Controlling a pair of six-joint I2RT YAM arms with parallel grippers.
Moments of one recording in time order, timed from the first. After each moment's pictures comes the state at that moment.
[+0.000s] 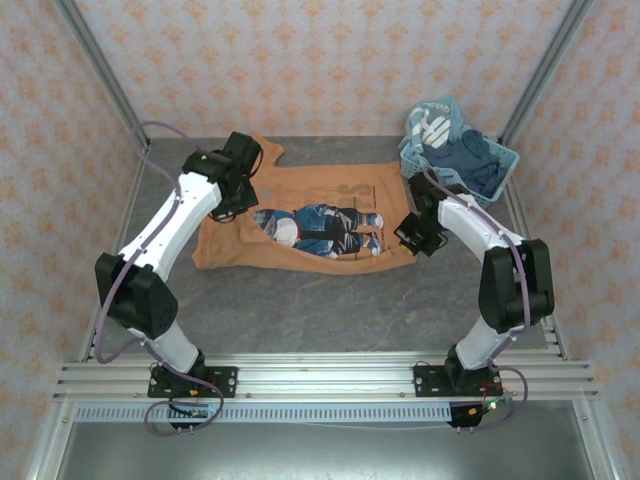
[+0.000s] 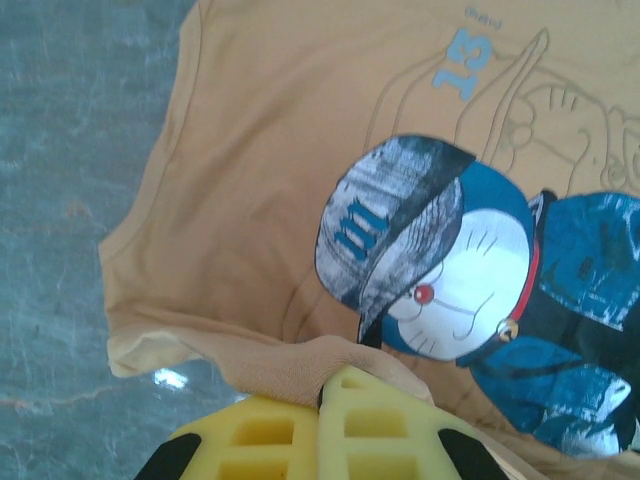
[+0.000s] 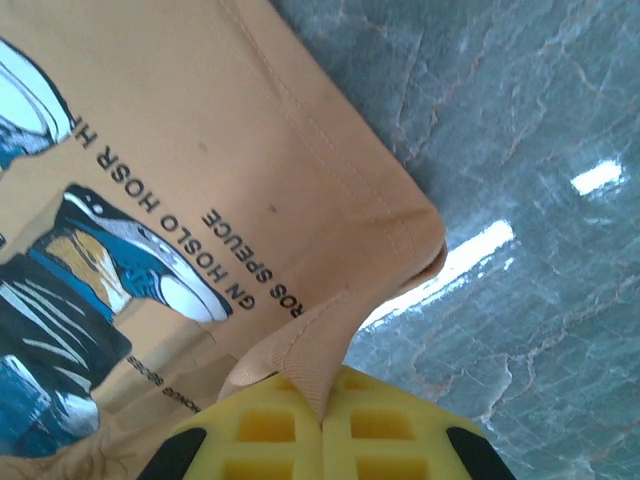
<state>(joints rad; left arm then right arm) -0.29 1.68 1.66 -1.23 -0.28 -0.73 0.22 1.67 1.23 -0.98 -0.13 0.94</state>
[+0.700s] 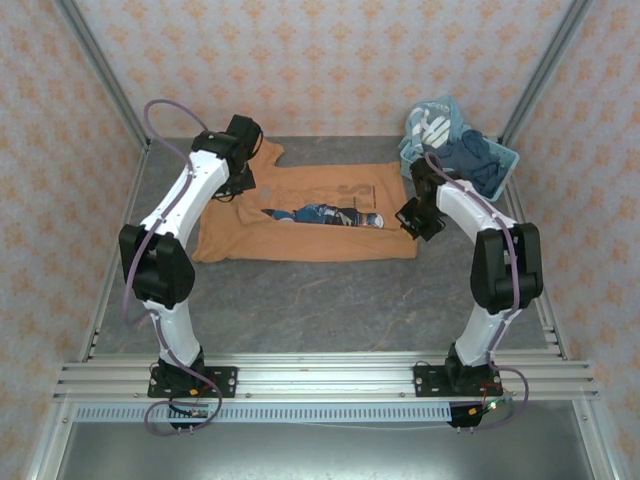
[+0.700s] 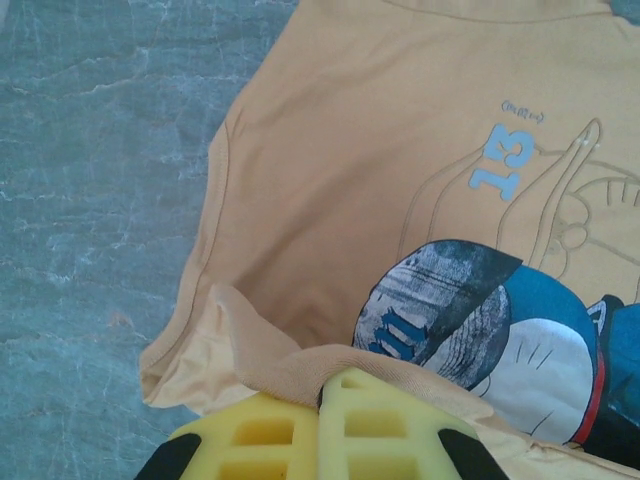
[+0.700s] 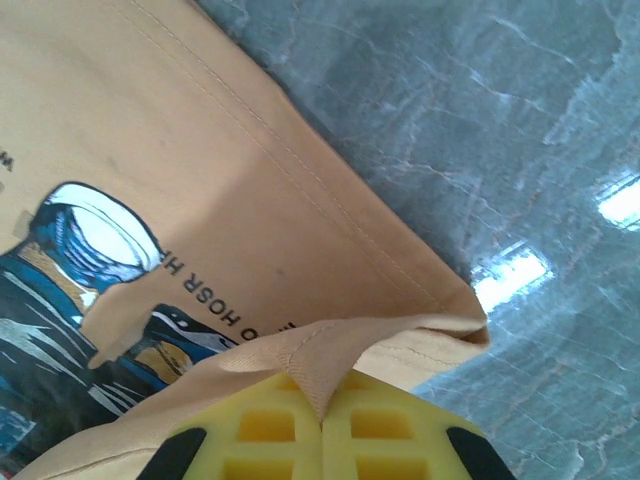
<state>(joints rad) -0.22 1.89 1.85 -1.23 -0.37 -0.59 0.18 1.81 1.37 -0.95 -0.11 0.99</state>
